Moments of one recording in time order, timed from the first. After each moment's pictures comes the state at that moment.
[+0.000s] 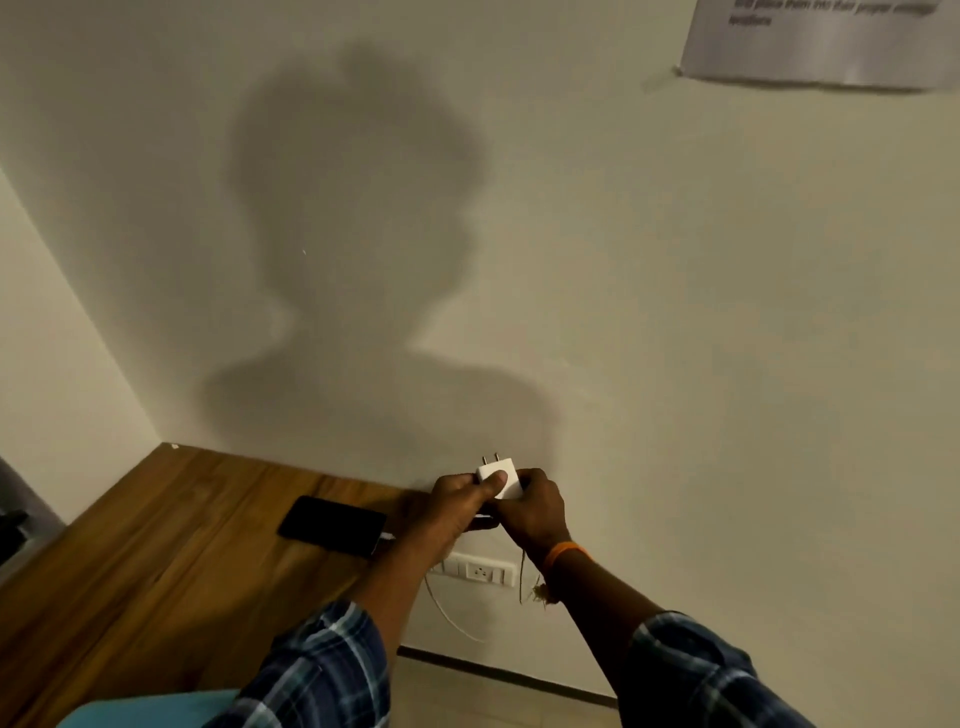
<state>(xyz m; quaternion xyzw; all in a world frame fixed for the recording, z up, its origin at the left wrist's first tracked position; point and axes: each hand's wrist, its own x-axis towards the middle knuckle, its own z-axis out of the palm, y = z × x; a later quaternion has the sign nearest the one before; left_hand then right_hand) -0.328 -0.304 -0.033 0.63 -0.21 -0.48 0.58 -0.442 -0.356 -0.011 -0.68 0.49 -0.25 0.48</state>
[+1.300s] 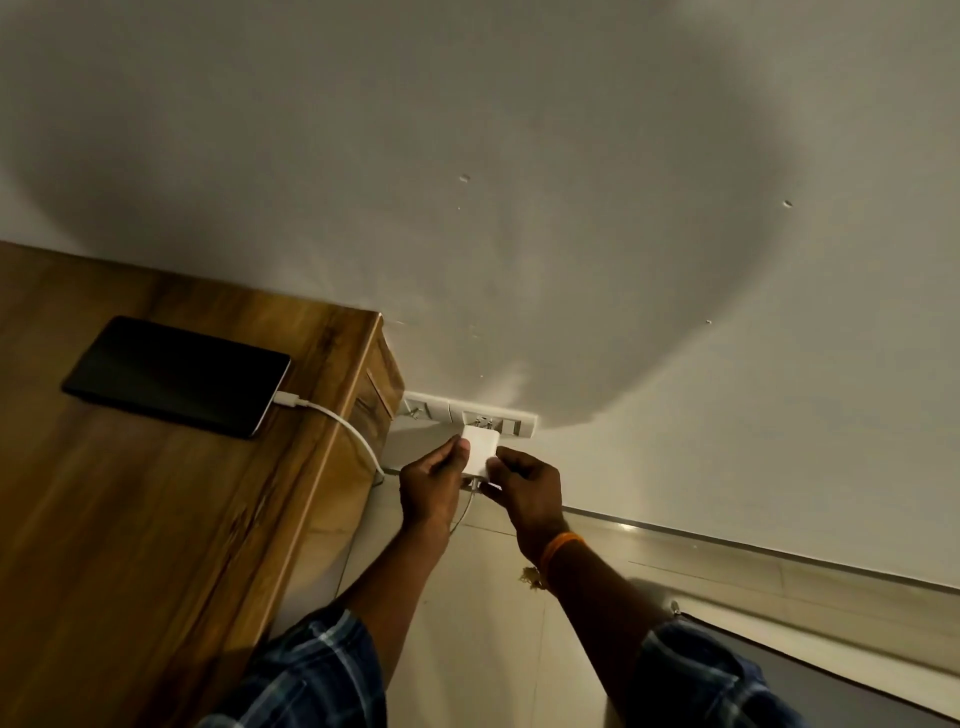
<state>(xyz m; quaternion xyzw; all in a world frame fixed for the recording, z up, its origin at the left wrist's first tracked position) -0.327 -0.325 -0.422 0.73 -0.01 -0.35 0.58 -0.427 -0.384 -0.385 -0.39 0.55 -0.21 0.71</state>
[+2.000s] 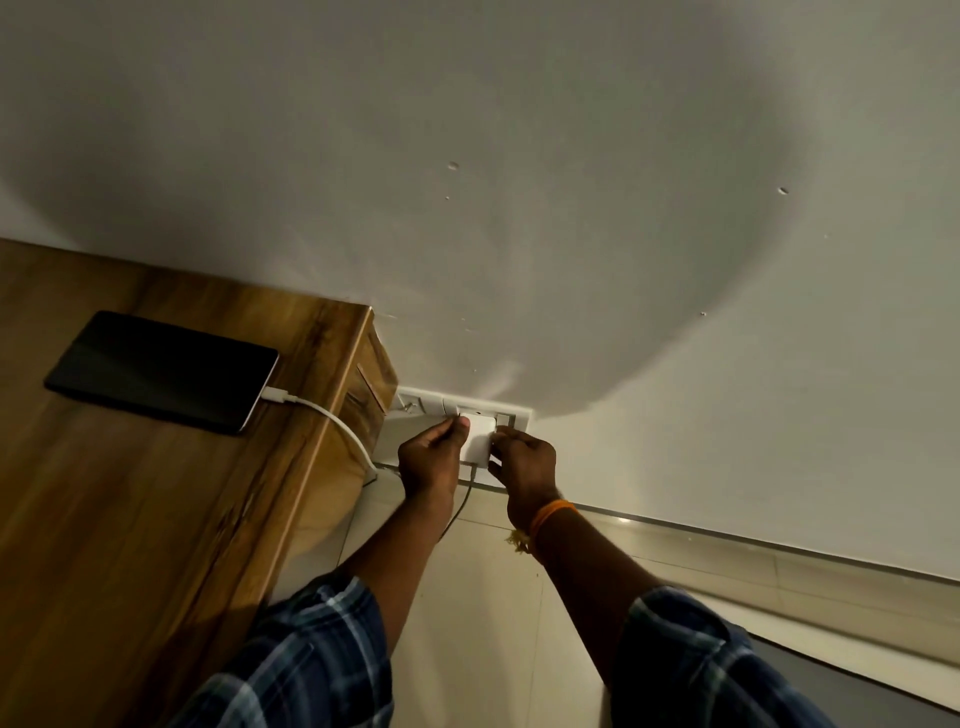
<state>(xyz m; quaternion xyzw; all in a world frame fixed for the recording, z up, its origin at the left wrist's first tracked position) -0.320 -0.355 -0.412 0.75 0.01 -0.32 0.58 -0.403 -0.408 -0.381 -0.32 0.59 -0.24 0.70</state>
